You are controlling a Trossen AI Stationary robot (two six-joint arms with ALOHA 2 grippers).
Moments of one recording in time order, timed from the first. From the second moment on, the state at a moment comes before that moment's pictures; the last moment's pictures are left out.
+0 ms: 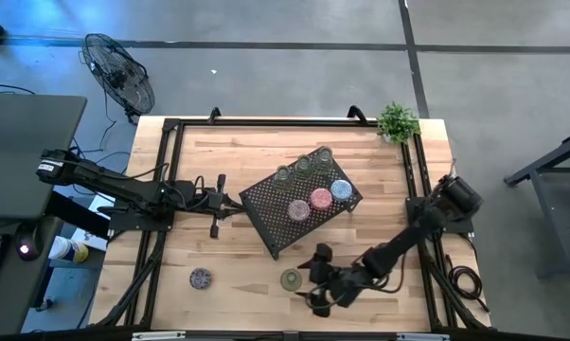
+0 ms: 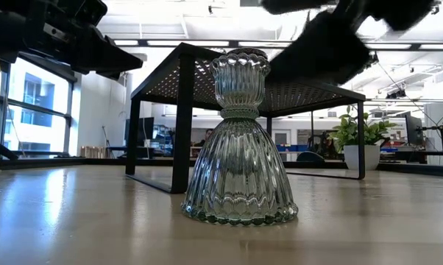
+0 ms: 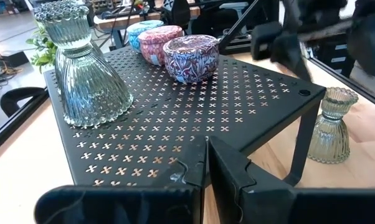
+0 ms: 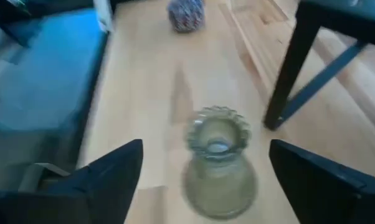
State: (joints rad) left arm -0.16 0.89 0.26 0.47 -0.12 0.10; right arm 0.66 1.84 1.06 0.17 0.54 0.58
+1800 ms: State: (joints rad) left arm -0.43 0.88 0.44 0.28 -0.25 0.00; right arm 0.63 1.76 1.10 0.20 0.37 0.40
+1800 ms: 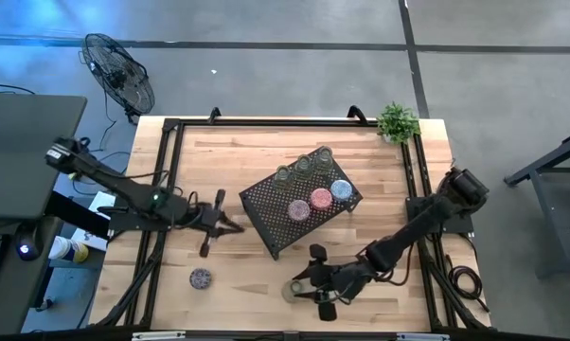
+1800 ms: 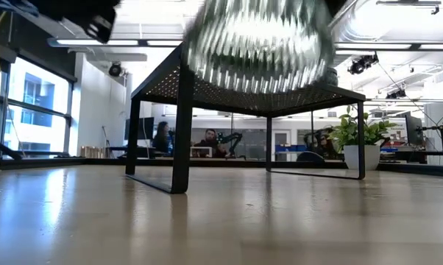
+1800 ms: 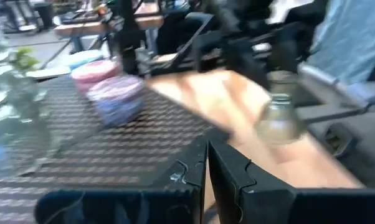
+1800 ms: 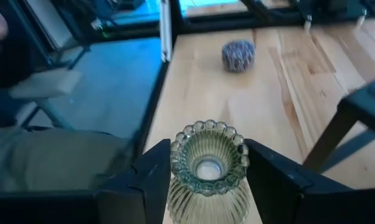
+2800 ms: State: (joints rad) left arm -0.62 1.54 0.84 0.62 -0.28 -0.31; right arm 0.65 1.70 1.32 0.00 0.37 0.26
